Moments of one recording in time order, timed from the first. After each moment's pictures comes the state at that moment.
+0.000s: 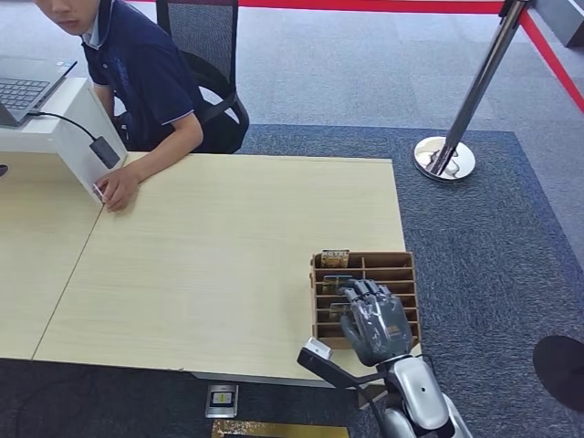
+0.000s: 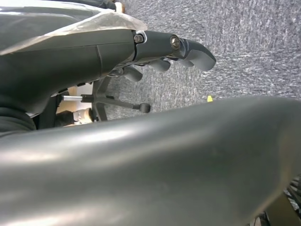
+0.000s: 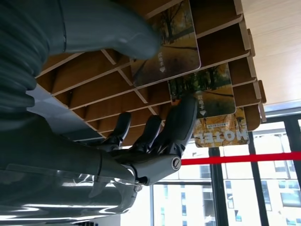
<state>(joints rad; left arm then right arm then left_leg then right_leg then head) -0.10 -0.16 1.21 -0.20 -1.24 0.17 -0.01 -0.01 -0.02 0.43 -1.31 1.39 -0.28 -0.06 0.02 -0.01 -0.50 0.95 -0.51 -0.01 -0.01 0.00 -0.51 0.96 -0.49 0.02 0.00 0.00</state>
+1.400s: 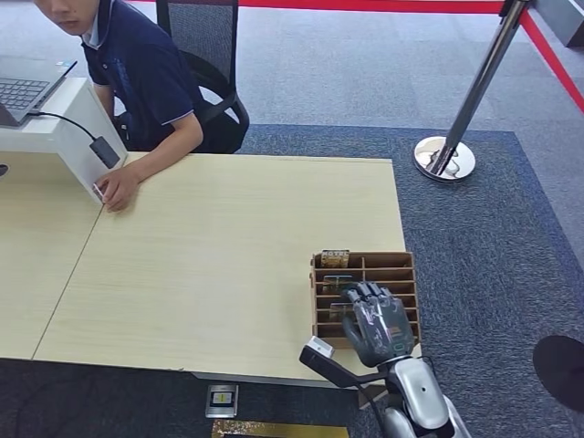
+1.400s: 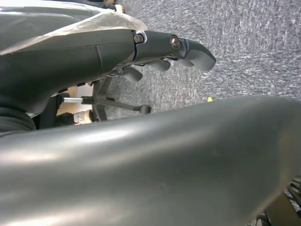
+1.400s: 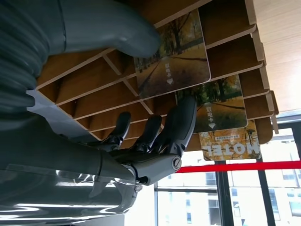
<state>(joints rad) -0.10 -0.16 1.21 -0.20 -1.24 0.17 -0.01 0.00 -0.01 0.42 -1.26 1.40 -0.27 -0.07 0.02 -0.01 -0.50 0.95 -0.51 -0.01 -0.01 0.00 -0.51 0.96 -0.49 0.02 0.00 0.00</state>
